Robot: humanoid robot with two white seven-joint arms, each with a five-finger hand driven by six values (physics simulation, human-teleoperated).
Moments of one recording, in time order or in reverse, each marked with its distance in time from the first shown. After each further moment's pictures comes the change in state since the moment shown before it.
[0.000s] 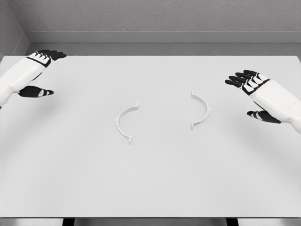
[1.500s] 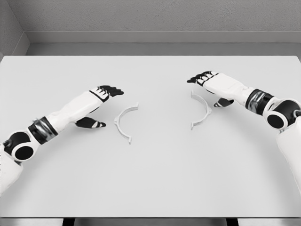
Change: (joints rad) left arm 0.046 -0.170 -0.211 -0.083 0.004 0.000 0.003; right arm -0.462 0.271 0.274 0.468 0.288 0.029 0.245
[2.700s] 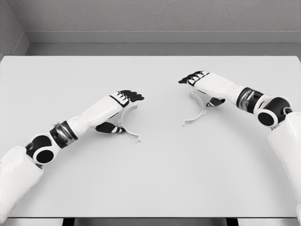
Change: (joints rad) left arm 0.005 -0.105 -0.037 -0.016 -0.021 0.000 0.000; right arm -0.031 0.024 0.058 0.004 0.005 0.020 0.001
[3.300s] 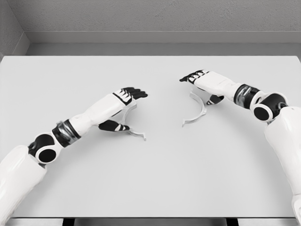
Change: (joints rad) left arm 0.005 -0.003 0.008 -0.026 0.012 0.000 0.000; right arm -0.060 0.023 0.027 0.098 0.025 0.023 -0.005
